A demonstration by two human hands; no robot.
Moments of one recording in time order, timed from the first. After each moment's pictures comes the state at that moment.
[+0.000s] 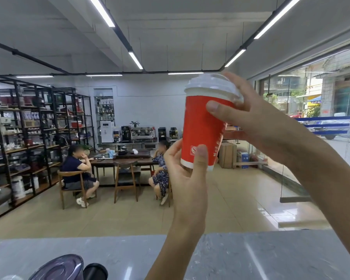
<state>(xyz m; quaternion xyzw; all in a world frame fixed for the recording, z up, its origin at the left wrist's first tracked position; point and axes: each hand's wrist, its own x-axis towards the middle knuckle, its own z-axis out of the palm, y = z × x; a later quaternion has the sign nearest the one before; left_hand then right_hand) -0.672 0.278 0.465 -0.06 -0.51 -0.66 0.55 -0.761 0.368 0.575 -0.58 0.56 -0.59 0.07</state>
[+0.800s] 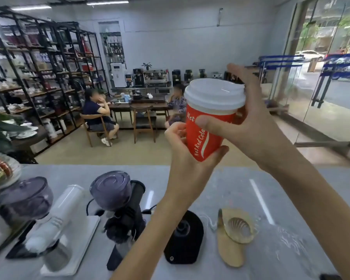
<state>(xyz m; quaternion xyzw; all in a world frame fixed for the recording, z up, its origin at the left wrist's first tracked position) -0.570 0.247 0.372 0.10 -0.68 -0.51 0.51 -0.665 0.334 0.449 -0.55 0.57 -0.61 0.07</state>
